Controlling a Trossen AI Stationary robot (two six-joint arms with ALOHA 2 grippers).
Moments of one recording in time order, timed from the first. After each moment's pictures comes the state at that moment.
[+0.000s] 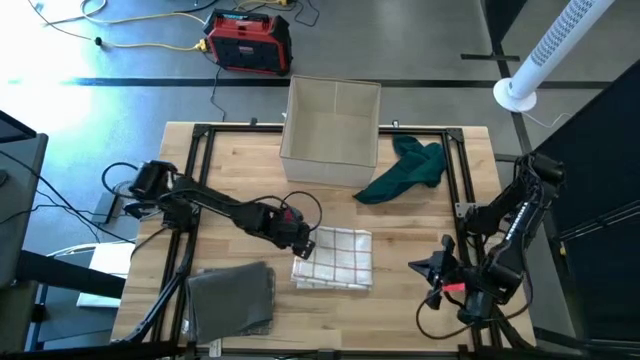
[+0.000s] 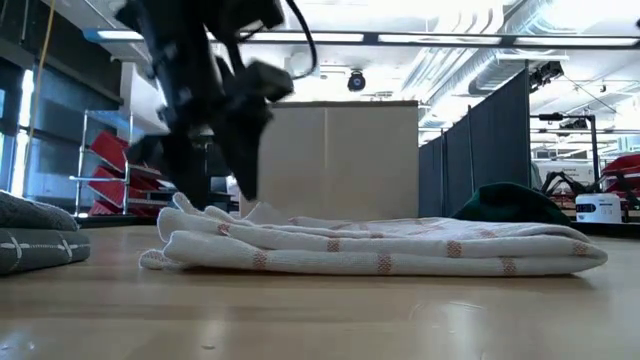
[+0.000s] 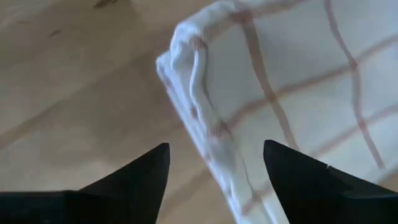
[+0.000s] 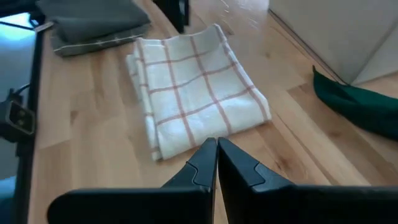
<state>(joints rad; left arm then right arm) -0.20 1.77 1.04 -0.48 -0.11 -1.25 1.11 1.34 0.93 -0.94 0.94 1.39</state>
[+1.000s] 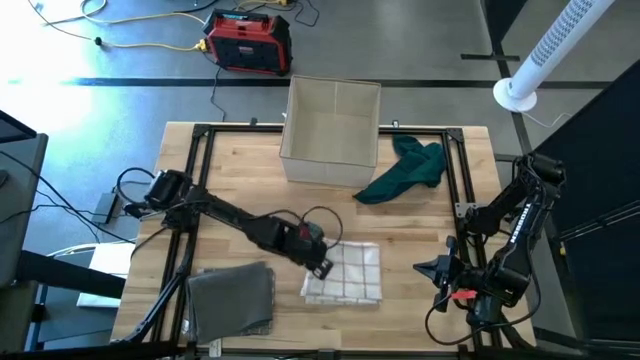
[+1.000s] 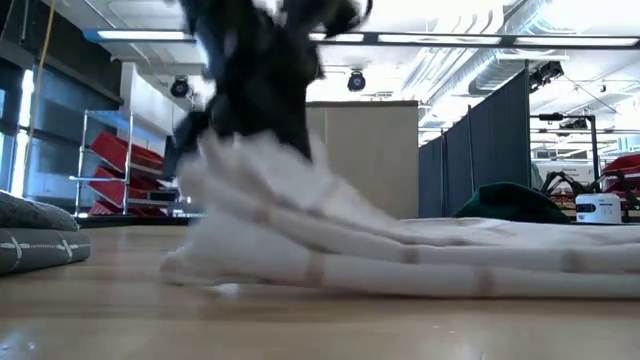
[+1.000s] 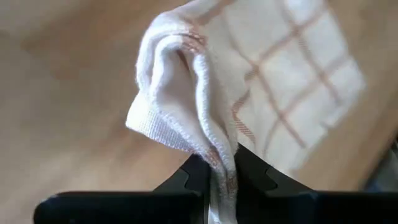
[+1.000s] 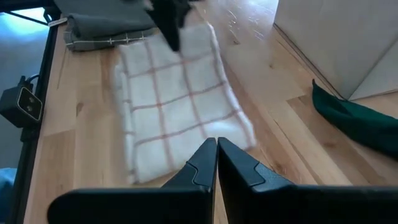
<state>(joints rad) -0.37 1.87 1.37 -0.58 -0.10 -1.23 1.16 1.34 0.93 -0.99 0.97 1.39</state>
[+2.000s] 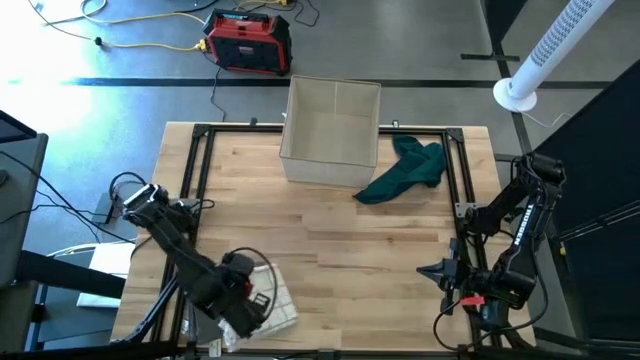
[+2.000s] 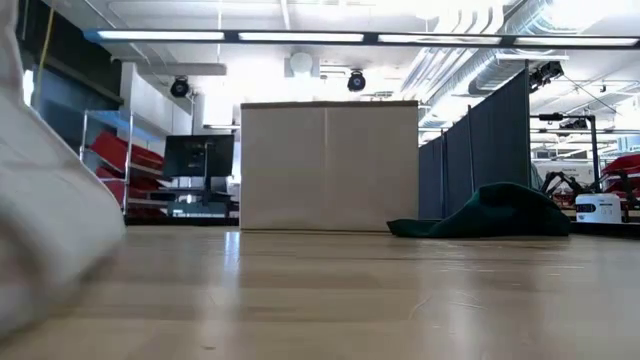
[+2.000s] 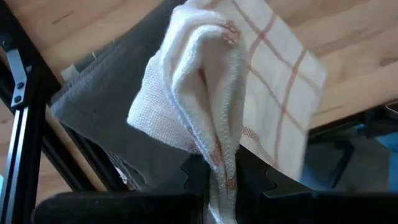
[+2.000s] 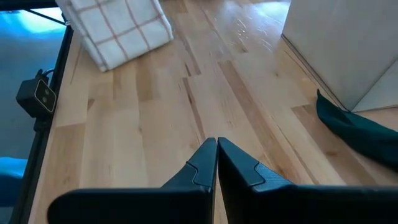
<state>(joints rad) -0.81 1.81 1.83 -1.57 -0.04 -1.96 1.21 1.34 0.93 -1.01 1.03 1.38</state>
